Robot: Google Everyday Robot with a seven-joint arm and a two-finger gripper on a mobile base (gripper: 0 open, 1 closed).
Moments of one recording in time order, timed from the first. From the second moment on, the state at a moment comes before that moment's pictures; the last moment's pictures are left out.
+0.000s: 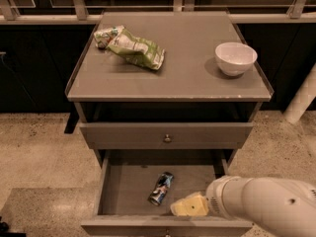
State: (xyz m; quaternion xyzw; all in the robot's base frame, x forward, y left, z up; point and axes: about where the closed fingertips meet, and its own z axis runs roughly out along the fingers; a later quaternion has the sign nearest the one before) arm 0.384 -0.135 0.653 -0.20 0.94 0.12 0.27
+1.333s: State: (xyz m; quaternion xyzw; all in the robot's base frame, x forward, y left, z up) arm 0.393 -0.055 0.517 -0.19 0.94 0.22 0.20
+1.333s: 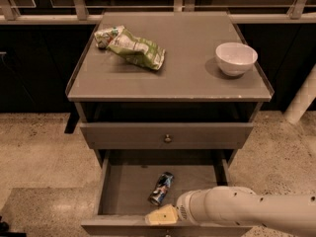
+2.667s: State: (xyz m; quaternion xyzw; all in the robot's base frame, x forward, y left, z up) arm 0.479 -0.019 0.458 -0.17 0.93 0.24 0.24
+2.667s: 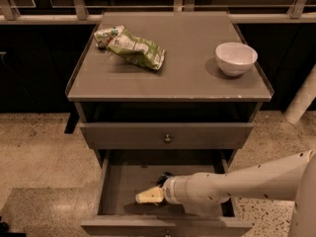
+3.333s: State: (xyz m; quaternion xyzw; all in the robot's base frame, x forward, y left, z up) arm 0.486 -0.037 0.432 -0.15 0.93 0.24 0.23
